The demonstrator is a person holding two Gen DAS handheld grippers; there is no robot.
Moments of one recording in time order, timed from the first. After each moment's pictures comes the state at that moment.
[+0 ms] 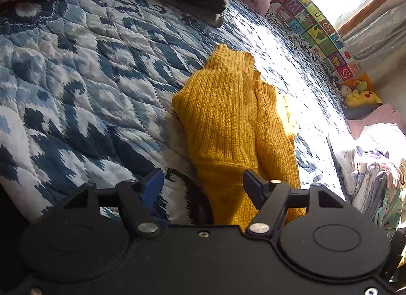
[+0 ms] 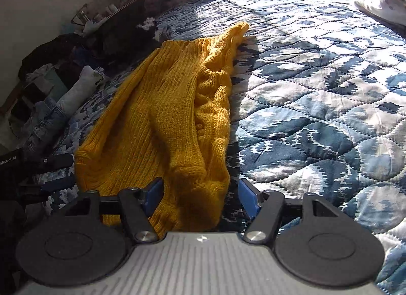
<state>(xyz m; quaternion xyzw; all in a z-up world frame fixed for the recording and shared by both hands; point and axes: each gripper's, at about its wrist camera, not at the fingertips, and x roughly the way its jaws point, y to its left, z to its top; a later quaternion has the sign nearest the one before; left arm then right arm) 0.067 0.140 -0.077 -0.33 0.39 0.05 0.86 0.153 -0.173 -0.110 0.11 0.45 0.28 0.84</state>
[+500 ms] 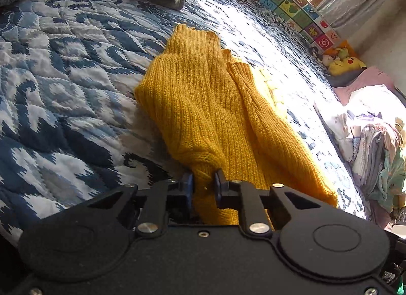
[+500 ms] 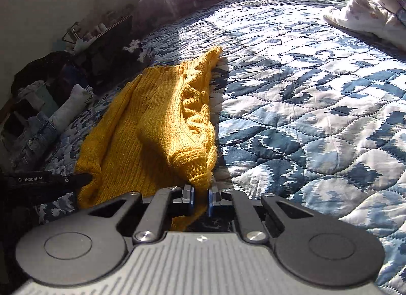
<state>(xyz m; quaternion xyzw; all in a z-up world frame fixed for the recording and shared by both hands) 0.073 0.100 -0.091 -0.28 0.40 -0.01 0.87 0.129 -0.224 -0.096 0.13 0.42 0.24 0.87</state>
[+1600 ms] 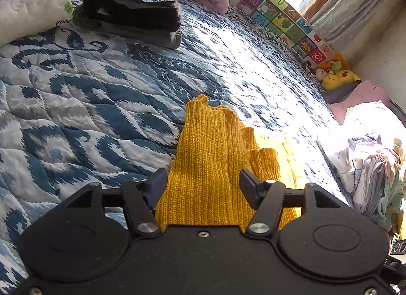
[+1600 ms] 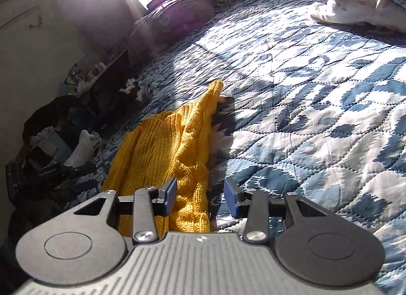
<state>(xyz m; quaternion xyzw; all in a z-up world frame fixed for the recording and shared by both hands) 0.187 0.161 -0.074 -0.28 0.37 -0.03 0.89 0.183 -0.249 -0.103 0.24 0.39 0.23 0.86</state>
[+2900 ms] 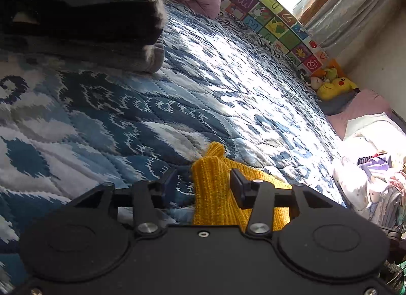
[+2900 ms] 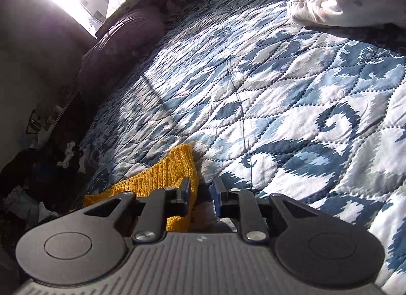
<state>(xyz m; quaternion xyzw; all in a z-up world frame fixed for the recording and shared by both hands) 0.348 0.189 -0.118 -0.27 0.34 -0.06 0.90 0.367 -0.253 -0.145 0.30 0.38 0.15 0.86</state>
